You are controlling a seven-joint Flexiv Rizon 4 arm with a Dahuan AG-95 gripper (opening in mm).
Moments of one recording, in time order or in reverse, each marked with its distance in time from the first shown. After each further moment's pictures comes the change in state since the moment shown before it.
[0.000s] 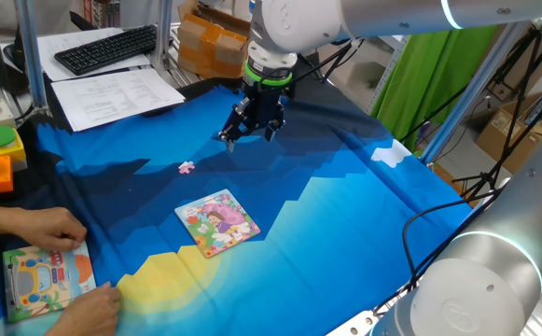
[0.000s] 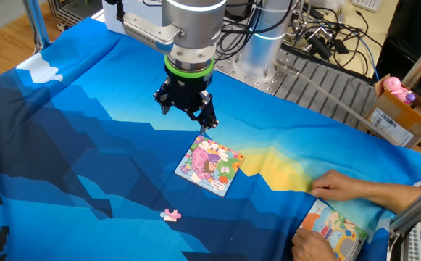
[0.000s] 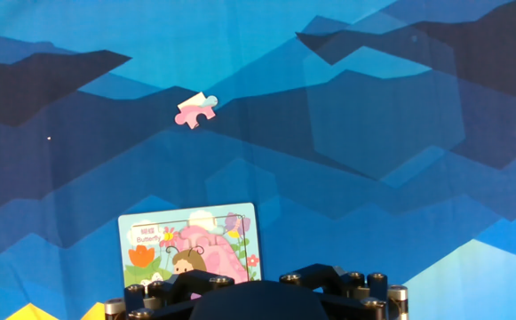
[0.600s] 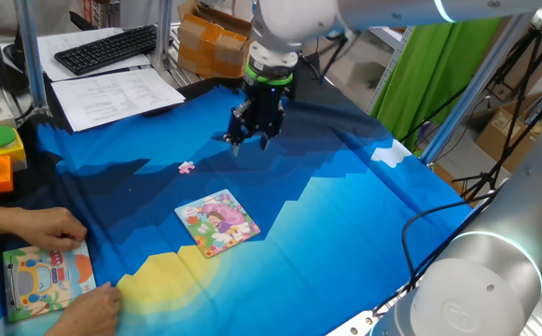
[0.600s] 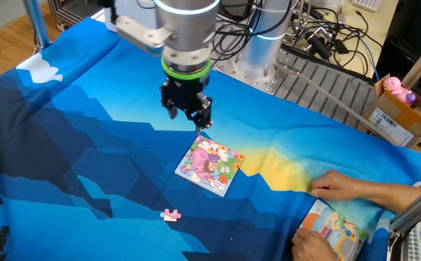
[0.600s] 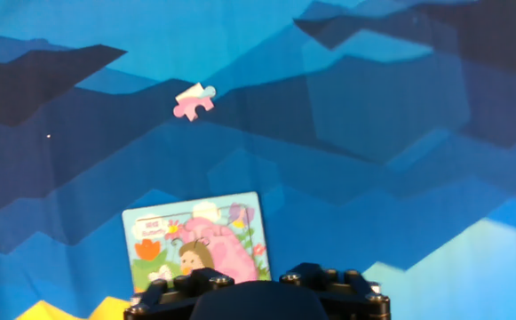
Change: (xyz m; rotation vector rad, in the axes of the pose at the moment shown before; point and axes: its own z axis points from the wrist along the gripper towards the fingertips) arm 0.007 0.003 0.005 -0.052 0.076 0.093
